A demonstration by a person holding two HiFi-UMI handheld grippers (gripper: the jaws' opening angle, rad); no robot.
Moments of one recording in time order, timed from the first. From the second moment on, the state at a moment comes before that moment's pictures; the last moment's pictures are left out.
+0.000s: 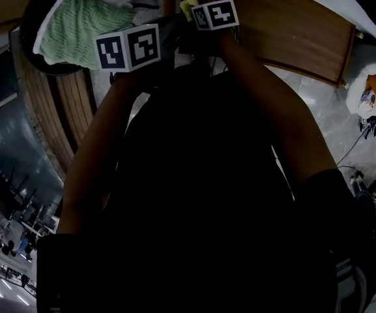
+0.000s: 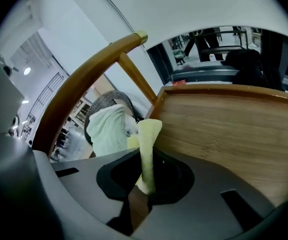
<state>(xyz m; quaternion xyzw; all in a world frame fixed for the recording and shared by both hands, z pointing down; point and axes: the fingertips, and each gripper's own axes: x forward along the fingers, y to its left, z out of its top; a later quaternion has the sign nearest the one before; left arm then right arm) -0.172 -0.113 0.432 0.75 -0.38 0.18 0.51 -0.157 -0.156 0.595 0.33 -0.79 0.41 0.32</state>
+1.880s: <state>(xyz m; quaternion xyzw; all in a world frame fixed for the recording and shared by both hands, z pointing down) 0.169 -0.084 0.458 0.79 -0.24 0.23 0.51 0.279 -0.108 0.588 0.44 -0.71 0.41 0.35</state>
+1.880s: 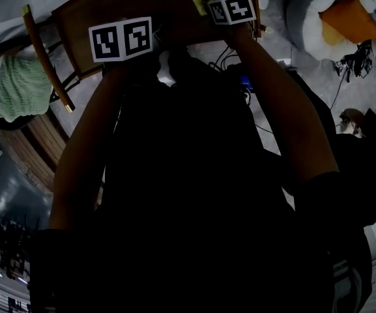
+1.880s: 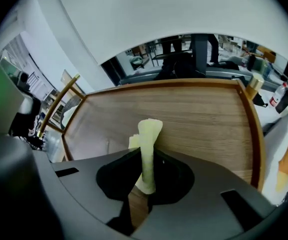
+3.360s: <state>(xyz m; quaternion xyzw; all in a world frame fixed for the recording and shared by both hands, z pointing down) 0.027 -0.080 0.421 0.77 -0.34 0.15 0.52 0.206 -0.134 0.519 0.50 -0.72 0.42 0.24</state>
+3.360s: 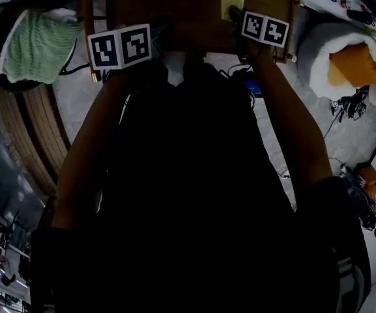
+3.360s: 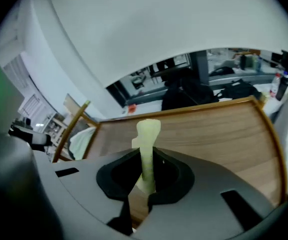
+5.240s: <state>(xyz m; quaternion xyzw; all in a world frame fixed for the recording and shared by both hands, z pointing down) -0.048 -0.055 0.456 0.73 -0.34 0.19 0.56 0.024 -0.095 0.601 0.32 -0.76 0.40 0.39</state>
